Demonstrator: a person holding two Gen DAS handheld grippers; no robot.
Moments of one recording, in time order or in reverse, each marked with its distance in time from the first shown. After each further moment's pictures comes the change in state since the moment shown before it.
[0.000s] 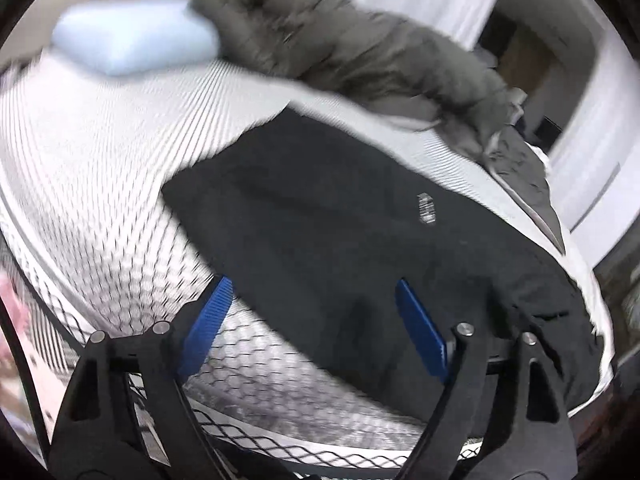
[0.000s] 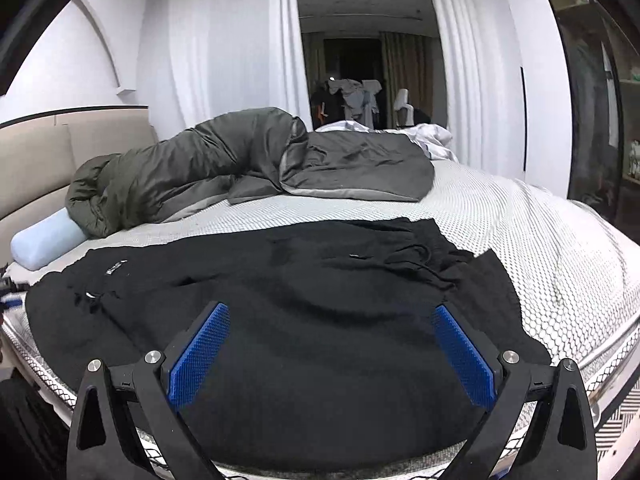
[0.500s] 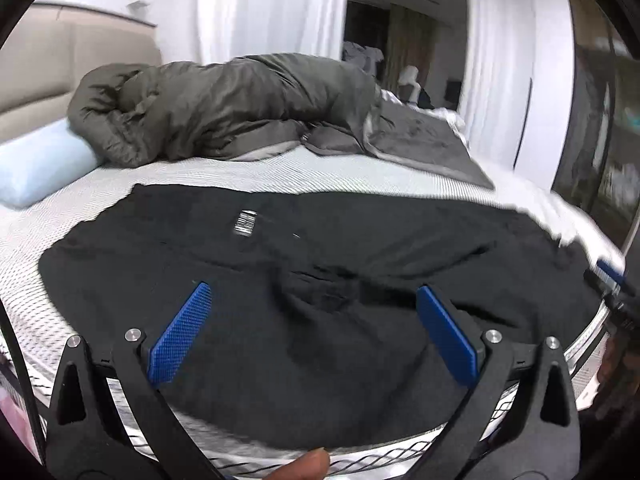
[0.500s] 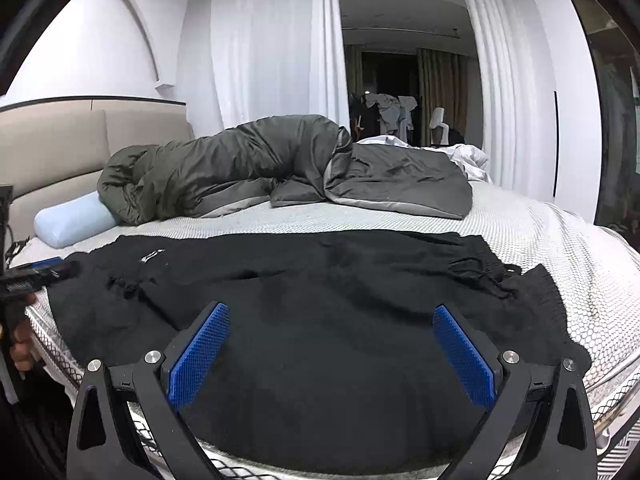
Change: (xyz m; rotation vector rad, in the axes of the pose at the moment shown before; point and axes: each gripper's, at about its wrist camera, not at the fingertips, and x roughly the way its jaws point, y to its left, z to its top) left arm -0.036 -0.198 -0.089 0.412 -0.214 -0.161; right arm -0.008 0.049 -0.014 -0.081 -0.058 0.100
